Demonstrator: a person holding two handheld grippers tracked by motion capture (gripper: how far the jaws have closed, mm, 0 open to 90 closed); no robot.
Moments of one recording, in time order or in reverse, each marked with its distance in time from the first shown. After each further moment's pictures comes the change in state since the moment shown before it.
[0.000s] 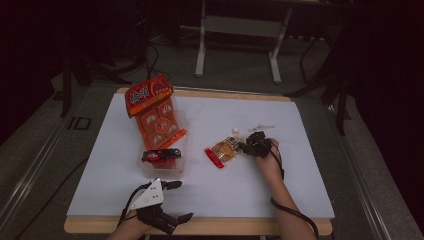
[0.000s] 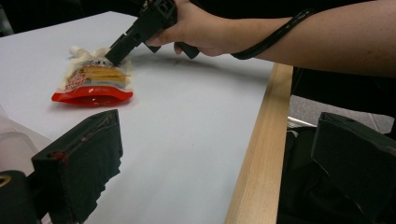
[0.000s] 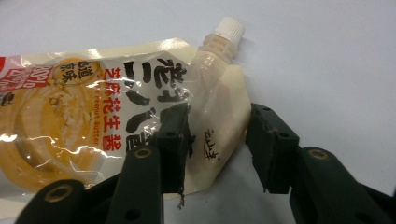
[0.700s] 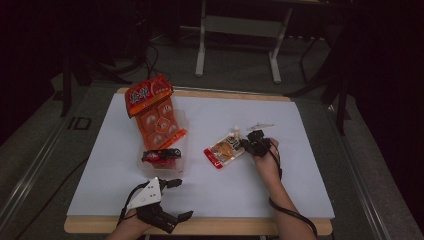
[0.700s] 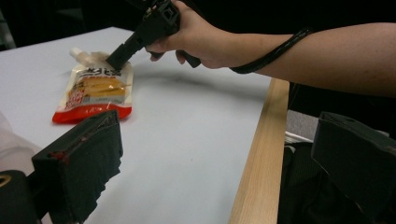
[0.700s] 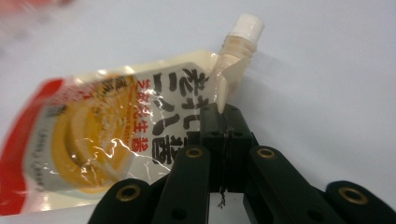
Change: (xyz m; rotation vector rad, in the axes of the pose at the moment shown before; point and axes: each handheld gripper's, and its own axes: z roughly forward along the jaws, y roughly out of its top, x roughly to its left) left arm 0.002 0.001 -0.002 -0.074 -0.006 -0.006; right arm 0.014 0.011 -0.015 -0.008 0.019 -0.002
